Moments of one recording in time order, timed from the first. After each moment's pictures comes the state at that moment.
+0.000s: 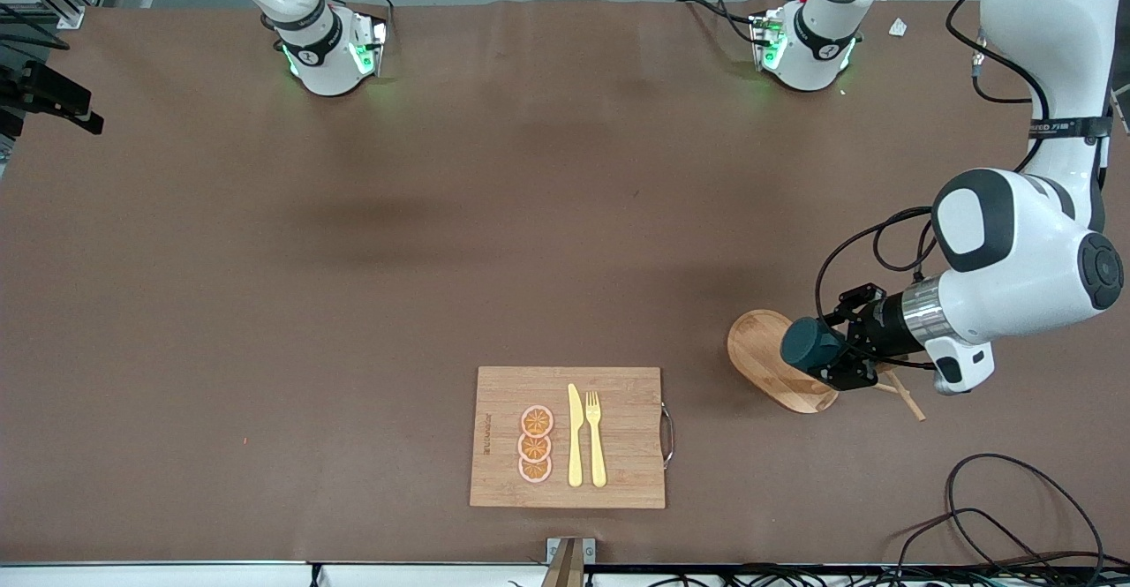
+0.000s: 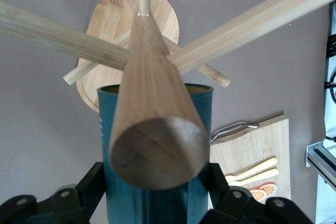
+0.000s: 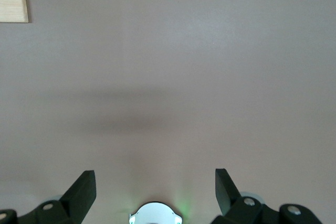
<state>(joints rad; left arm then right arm) 0.03 0.47 -0.18 -1.57 -0.36 2.08 -1.16 -0.01 -0.11 -0.09 -1.59 -0.01 1.39 -0.10</state>
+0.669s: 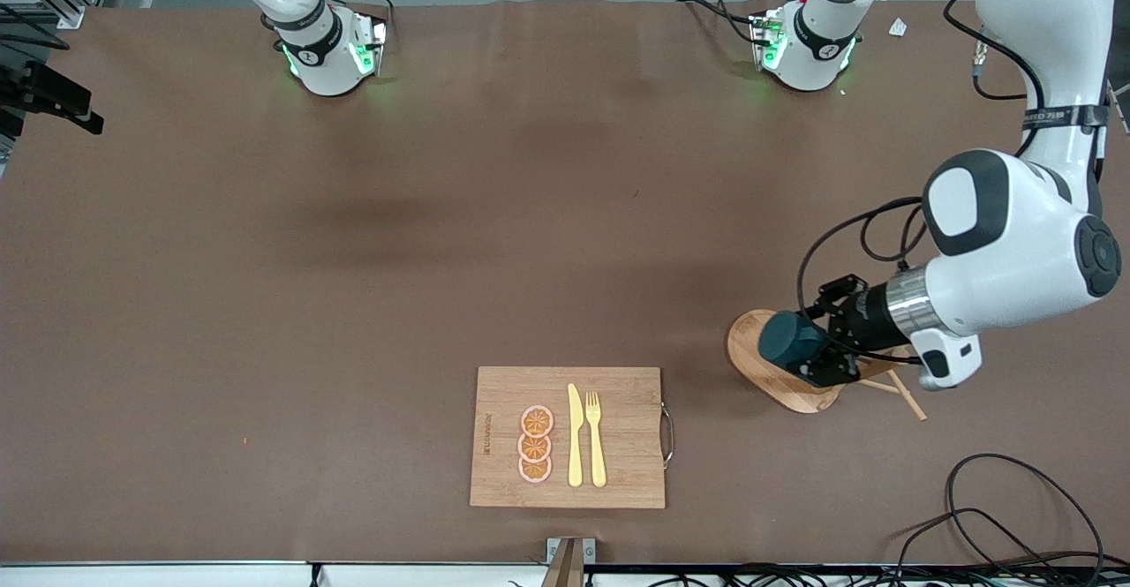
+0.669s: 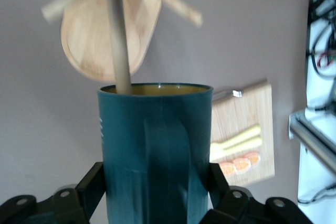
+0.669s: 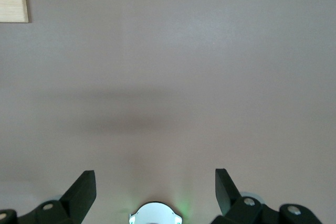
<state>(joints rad) 0.02 0.45 -0.28 -1.50 -0.36 2.04 -1.27 -0.01 -0.11 -0.09 -1.59 -0.01 1.39 -0.10</state>
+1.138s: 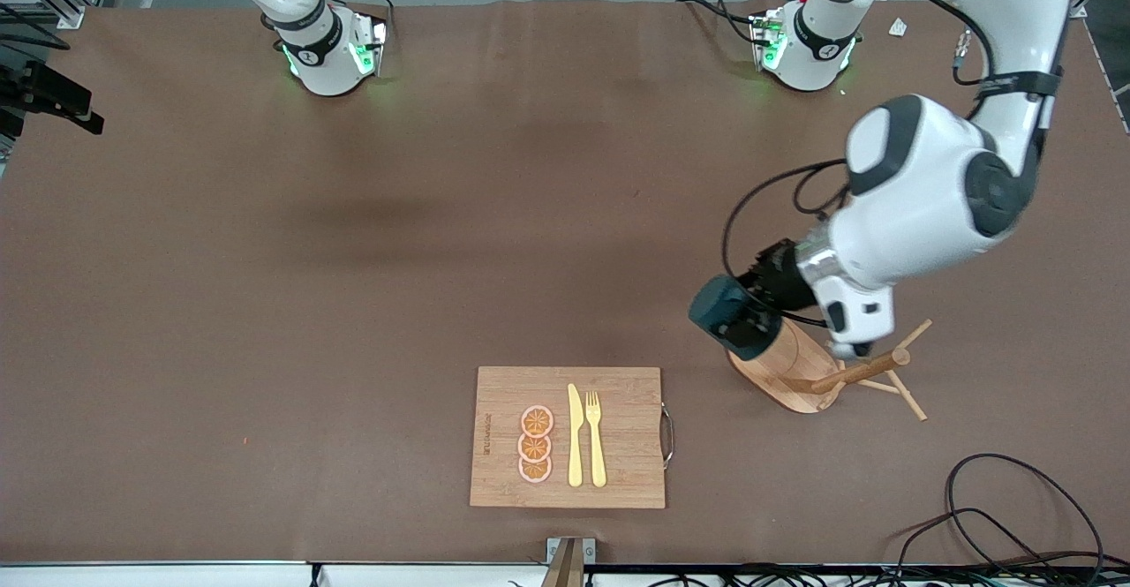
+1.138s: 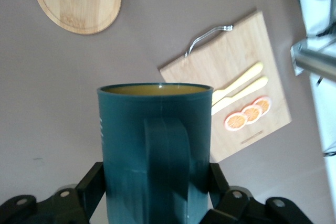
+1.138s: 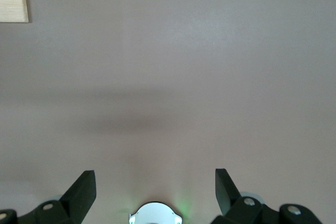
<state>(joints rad) -0.09 0.42 -0.39 -1.49 -0.19 2.04 -1.32 -0.01 -0.11 -0.09 -1.59 -0.01 1.39 -0.10</state>
